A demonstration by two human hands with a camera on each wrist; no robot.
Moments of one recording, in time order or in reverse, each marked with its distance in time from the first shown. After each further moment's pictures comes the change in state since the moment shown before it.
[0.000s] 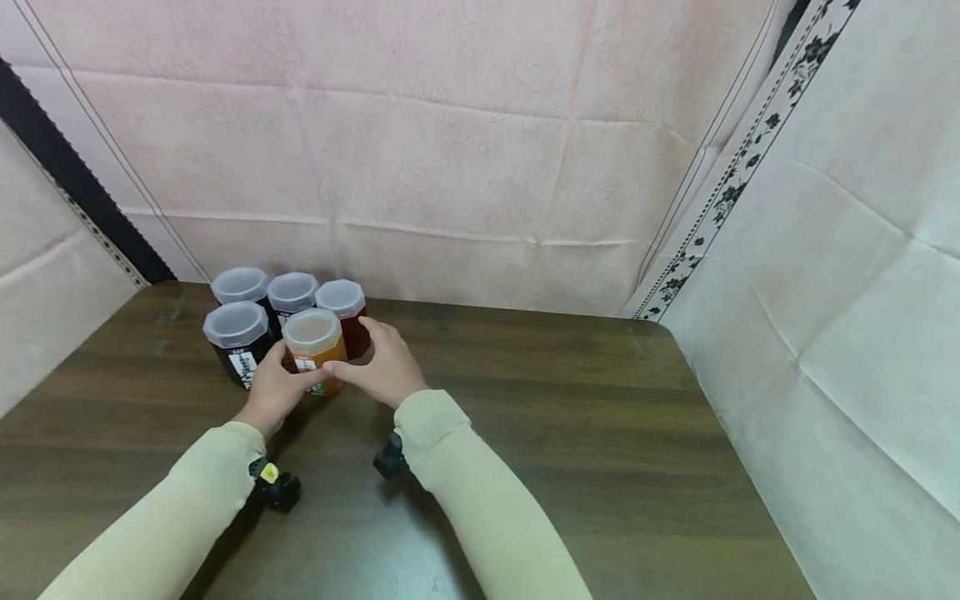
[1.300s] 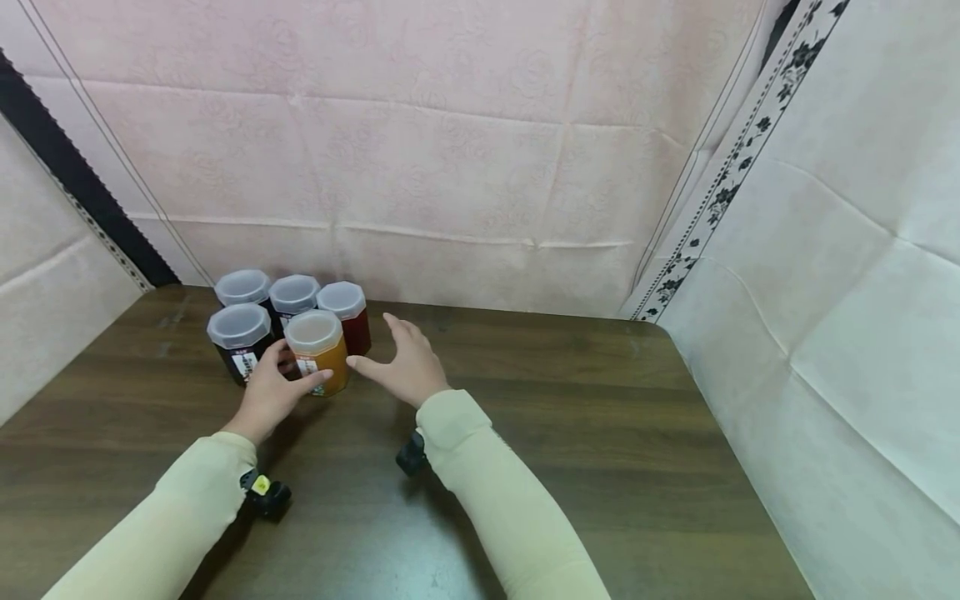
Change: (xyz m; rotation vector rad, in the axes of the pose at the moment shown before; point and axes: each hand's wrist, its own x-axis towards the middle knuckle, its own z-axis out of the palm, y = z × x) left_hand -0.013 0.010 -0.010 0.124 -0.009 0.020; right_hand -0.011 0.010 -0.023 -0.124 0.027 0.031
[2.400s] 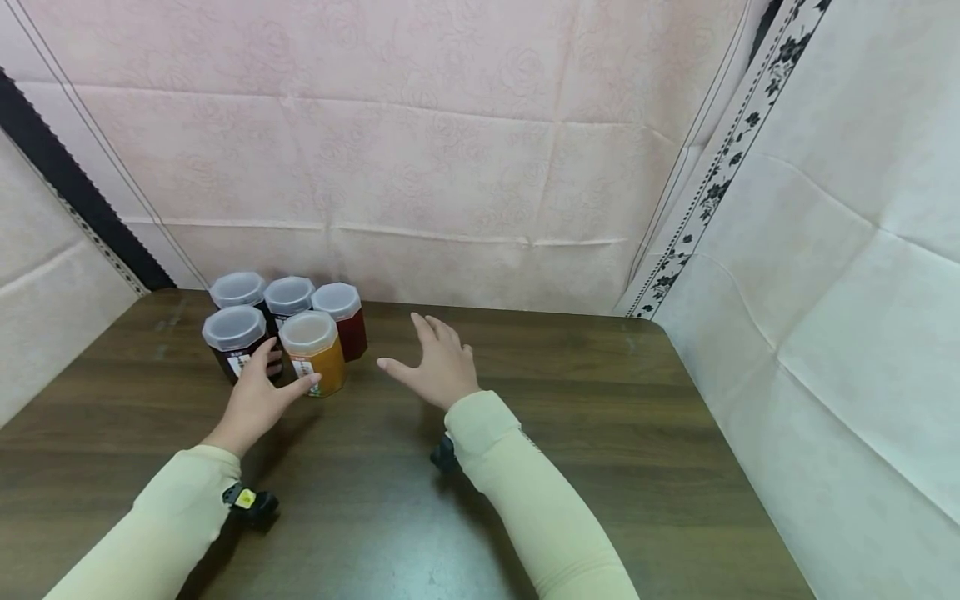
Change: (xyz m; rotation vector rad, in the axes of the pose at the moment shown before) left_hand -0.013 0.007 -0.010 0.101 -0.018 0.024; right_hand -0.016 0.026 -0.030 -0.270 0.083 -0.066
